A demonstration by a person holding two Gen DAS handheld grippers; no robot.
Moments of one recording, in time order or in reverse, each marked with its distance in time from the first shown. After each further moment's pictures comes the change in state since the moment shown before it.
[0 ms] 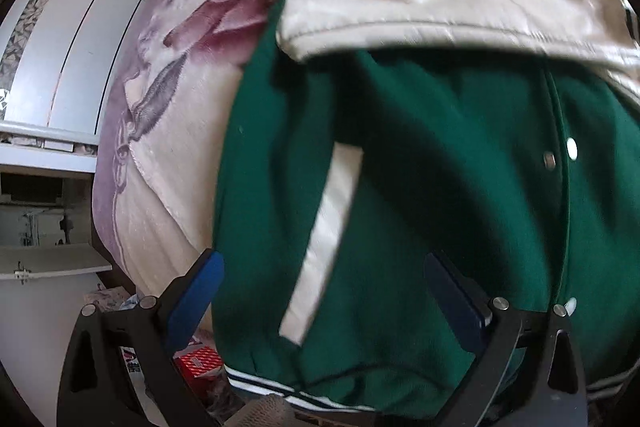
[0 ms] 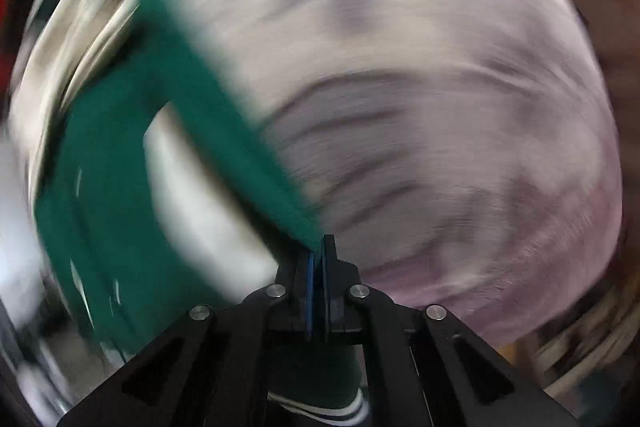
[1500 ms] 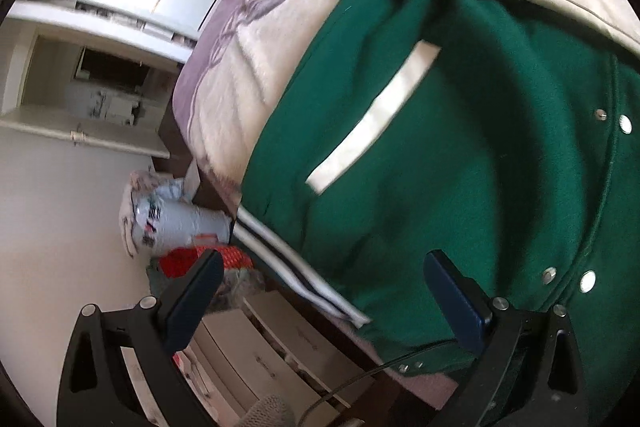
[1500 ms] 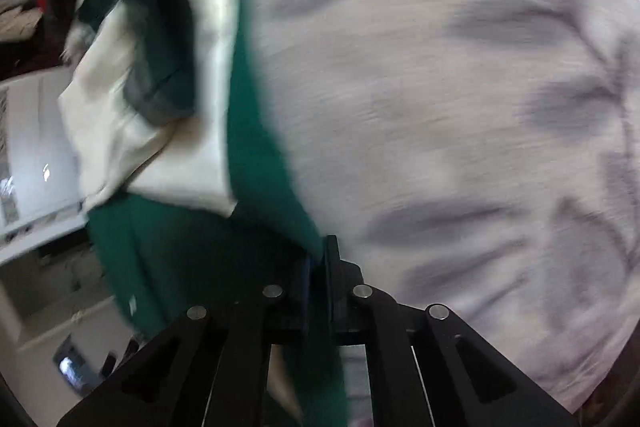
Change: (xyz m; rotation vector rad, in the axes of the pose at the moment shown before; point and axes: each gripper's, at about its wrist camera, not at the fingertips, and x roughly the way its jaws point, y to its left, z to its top) left arm -0.002 -0.010 -0.076 -0.412 0.156 0.282; right arm 0.002 0.042 0.139 -0.327 0.151 0.179
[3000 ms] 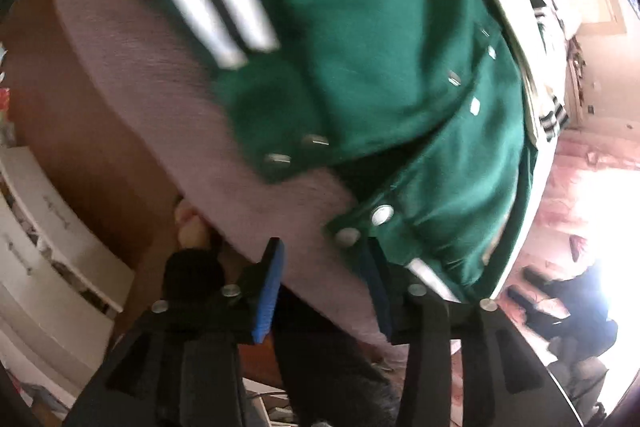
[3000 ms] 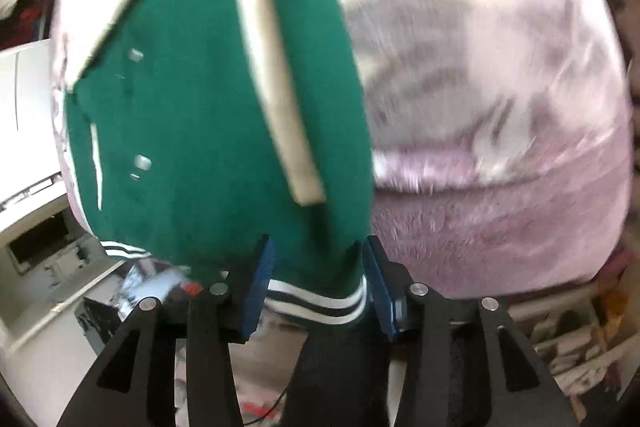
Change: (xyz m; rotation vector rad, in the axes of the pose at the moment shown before) left arm 0.119 0.050 -0.139 -0.290 0.335 -1.050; right arm -0.028 0.050 -0.255 -0.051 -0.039 -0.160
